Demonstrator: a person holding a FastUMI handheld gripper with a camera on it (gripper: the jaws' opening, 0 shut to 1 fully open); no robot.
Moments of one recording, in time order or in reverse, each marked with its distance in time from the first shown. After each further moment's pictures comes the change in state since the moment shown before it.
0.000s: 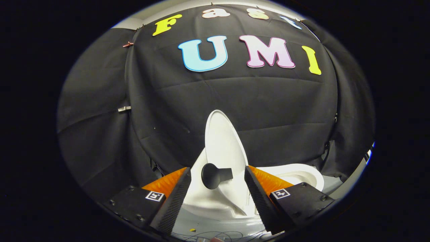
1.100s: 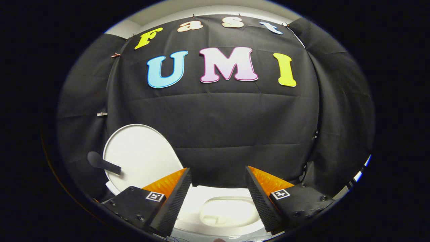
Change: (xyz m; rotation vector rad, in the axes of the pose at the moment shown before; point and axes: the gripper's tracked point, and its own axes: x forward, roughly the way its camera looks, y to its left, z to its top) arm 0.011 -0.306 0.042 -0.086 -0.162 -0.094
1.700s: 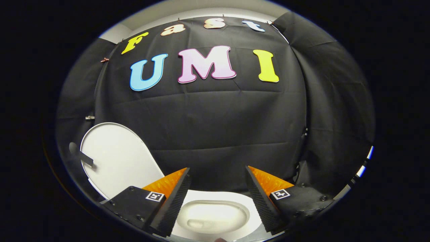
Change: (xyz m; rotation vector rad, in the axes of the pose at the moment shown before) arm 0.025 -0.080 -0.026 0.040 -0.049 -0.057
